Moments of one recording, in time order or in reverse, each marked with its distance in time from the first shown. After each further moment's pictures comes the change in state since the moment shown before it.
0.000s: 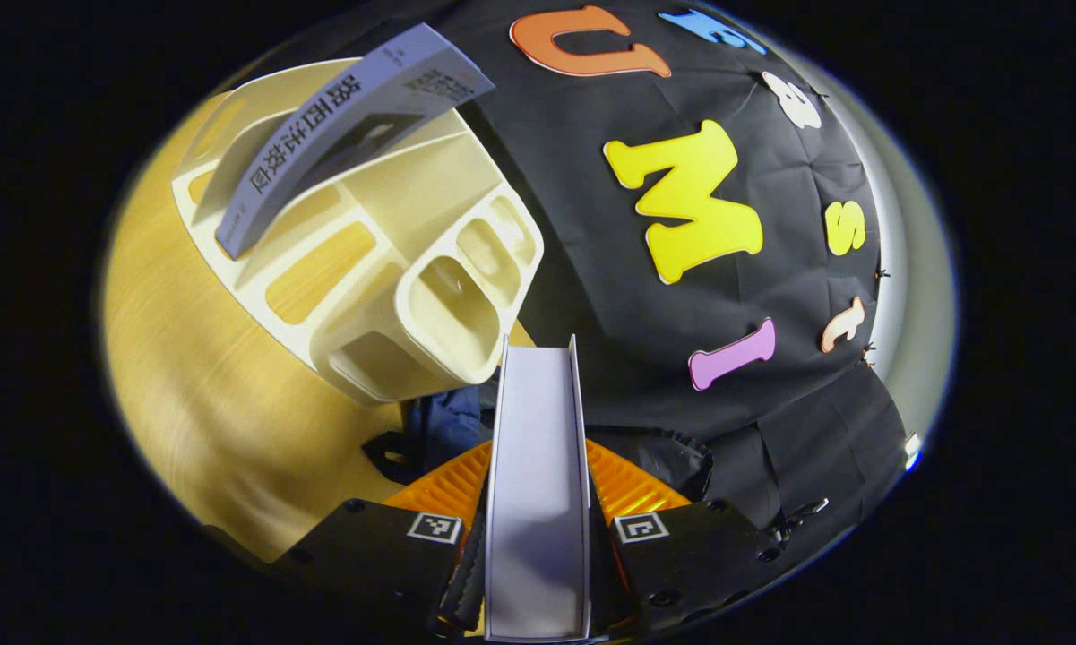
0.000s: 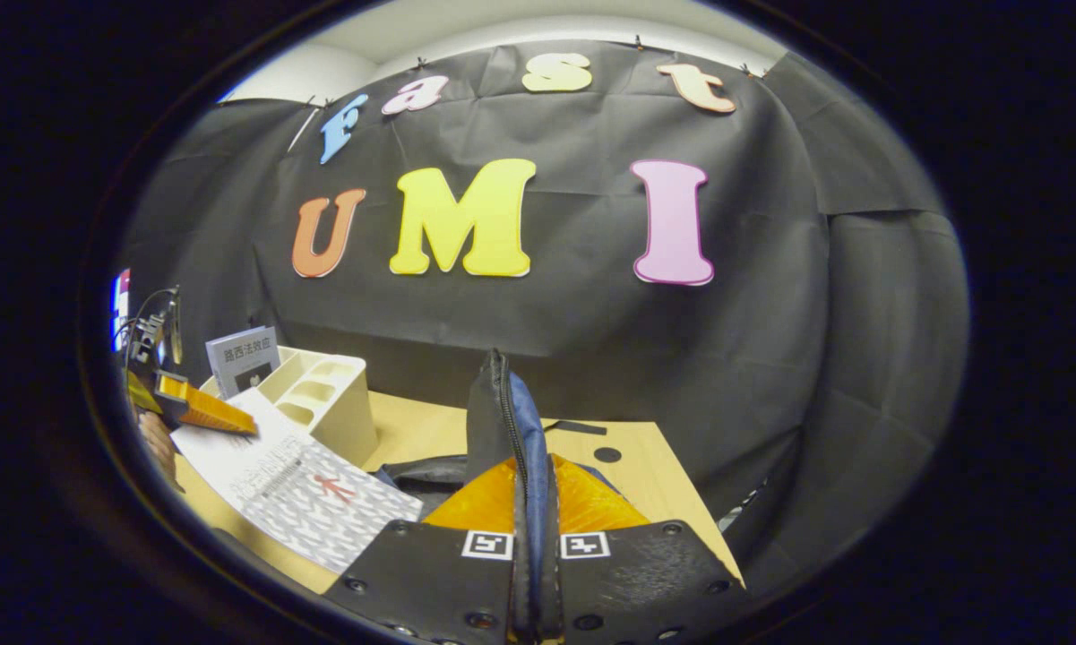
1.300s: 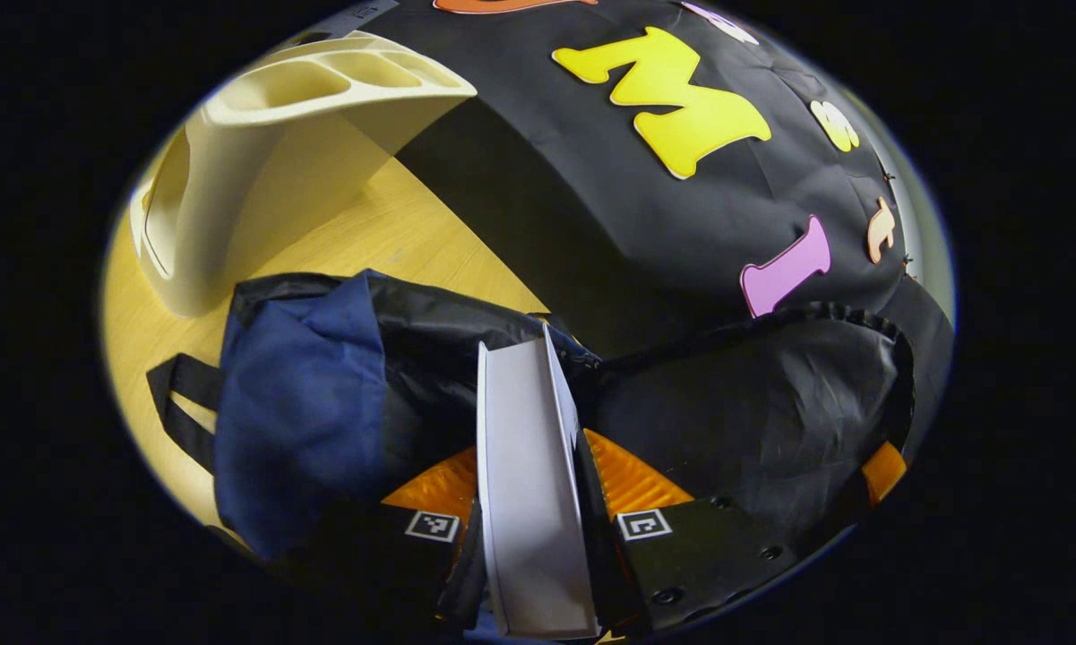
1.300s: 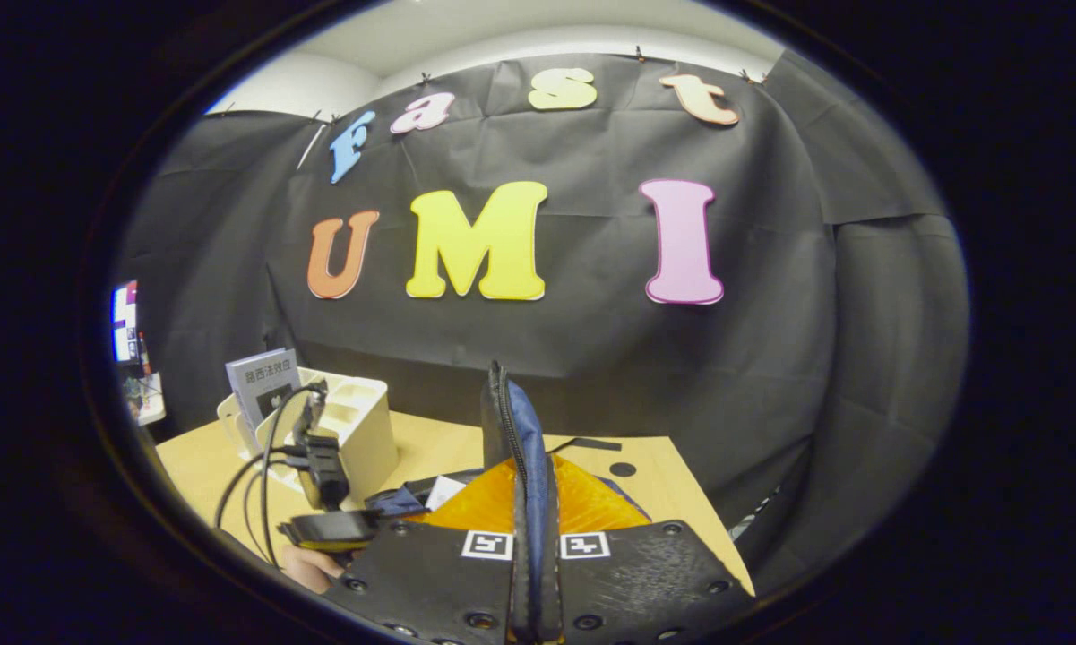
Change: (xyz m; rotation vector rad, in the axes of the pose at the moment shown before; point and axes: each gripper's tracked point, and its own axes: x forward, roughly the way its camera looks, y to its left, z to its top) left arm 0.186 -0.002 -0.118 0.148 -0.030 0.081; right arm -0.011 0.018 0.018 0.023 -0.060 0.044
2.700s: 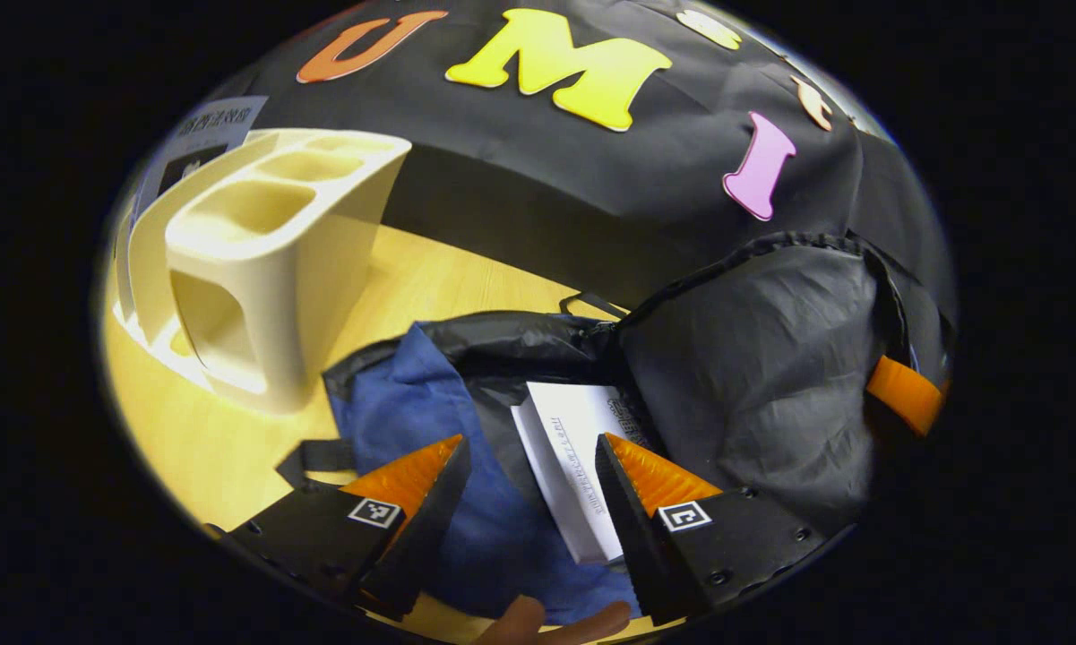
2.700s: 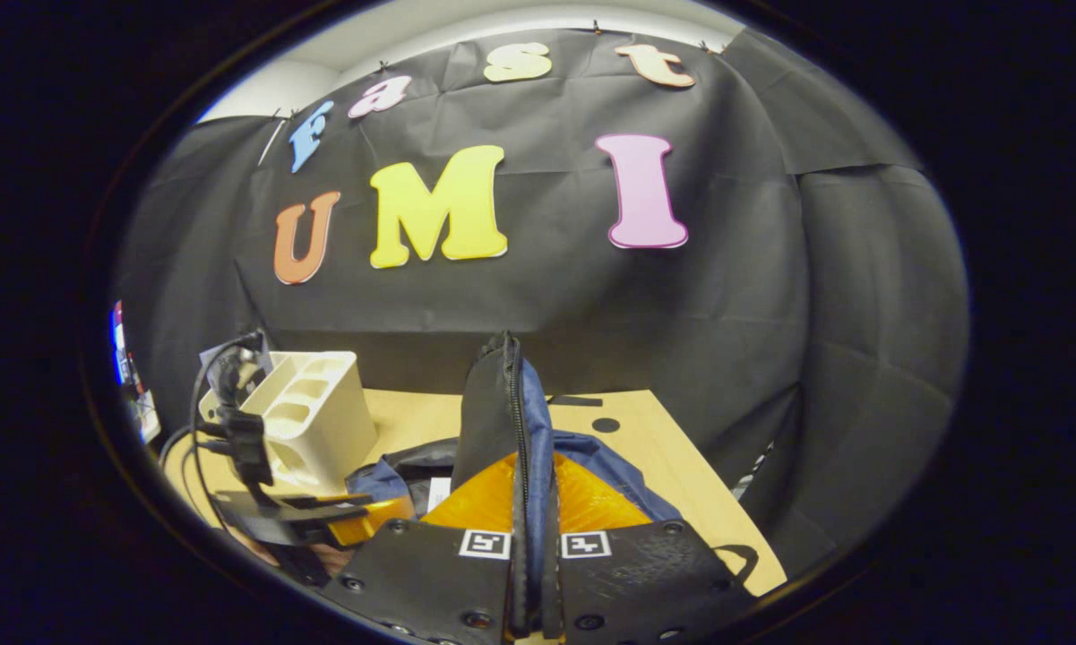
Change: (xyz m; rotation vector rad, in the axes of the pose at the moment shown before) left arm -0.068 0.057 0.024 0.551 0.015 0.188; right arm 0.003 -0.021 -0.061 0.083 0.096 -0.084
